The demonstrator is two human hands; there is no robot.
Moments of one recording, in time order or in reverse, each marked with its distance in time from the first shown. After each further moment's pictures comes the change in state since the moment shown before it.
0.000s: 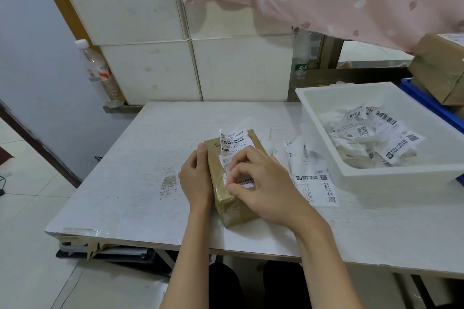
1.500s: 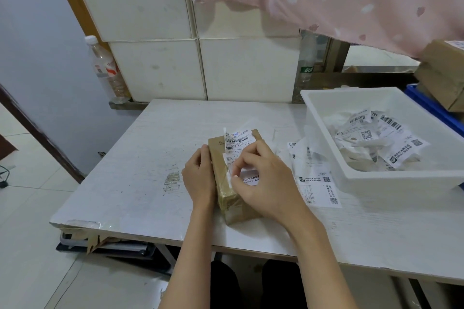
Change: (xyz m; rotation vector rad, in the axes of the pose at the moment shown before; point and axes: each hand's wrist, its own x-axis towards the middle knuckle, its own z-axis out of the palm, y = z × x) left_hand 0.004 -0.008 0.001 -0.012 0.024 0.002; right_hand 0.000 0.000 0.008 0.034 0.168 0.028
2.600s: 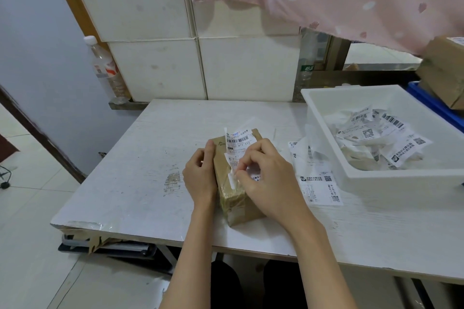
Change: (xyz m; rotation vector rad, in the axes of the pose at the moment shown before) left_hand -0.002 0.002 -0.001 -0.025 -0.024 0.023; right_hand 0.003 0.007 0.006 -0.008 0.096 0.004
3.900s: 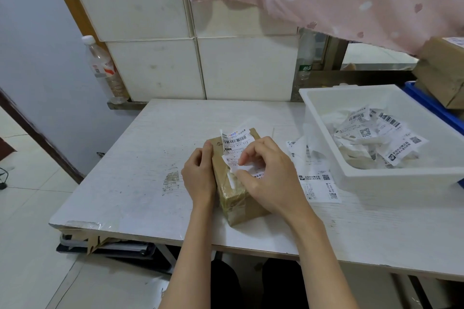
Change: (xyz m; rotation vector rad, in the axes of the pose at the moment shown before) left_hand 0.000 -0.002 0.000 -0.006 0.008 -0.005; right_hand 0.001 -0.004 -0.007 0.092 0.018 0.058
